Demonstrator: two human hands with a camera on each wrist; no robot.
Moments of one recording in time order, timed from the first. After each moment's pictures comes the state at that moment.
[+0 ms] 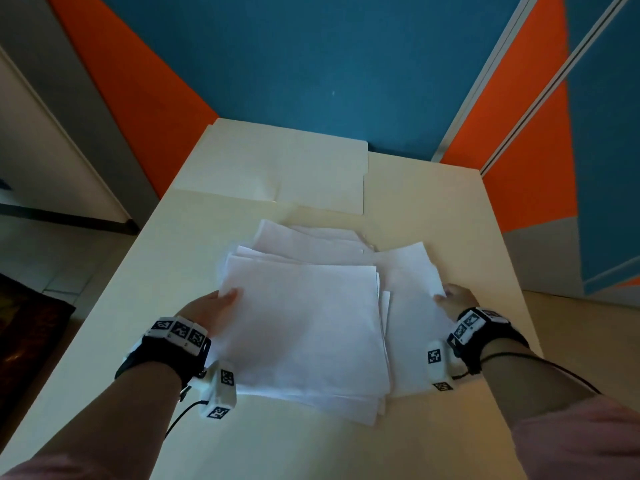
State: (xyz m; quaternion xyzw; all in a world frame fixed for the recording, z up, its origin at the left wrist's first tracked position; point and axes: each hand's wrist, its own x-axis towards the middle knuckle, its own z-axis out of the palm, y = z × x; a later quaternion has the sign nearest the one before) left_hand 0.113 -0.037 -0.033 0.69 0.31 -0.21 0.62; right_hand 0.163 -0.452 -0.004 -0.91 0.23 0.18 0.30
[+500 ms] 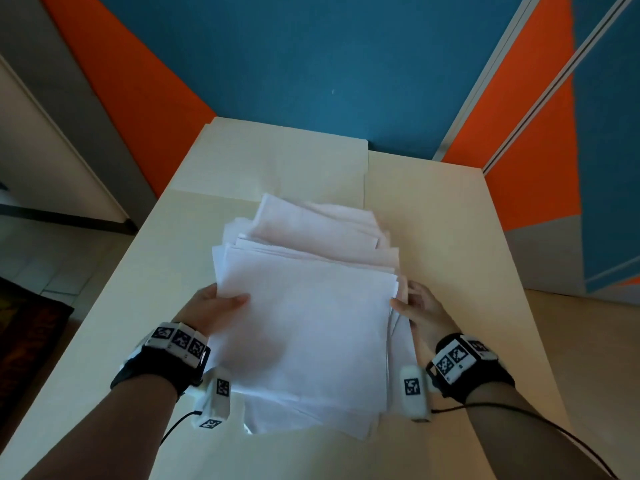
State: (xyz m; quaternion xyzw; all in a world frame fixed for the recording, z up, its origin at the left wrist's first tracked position) left_hand 0.114 -0.041 -0.027 0.65 0.26 -0.14 0.70; right_hand 0.132 -0.403 -0.011 -0.75 0.17 0.17 0.61
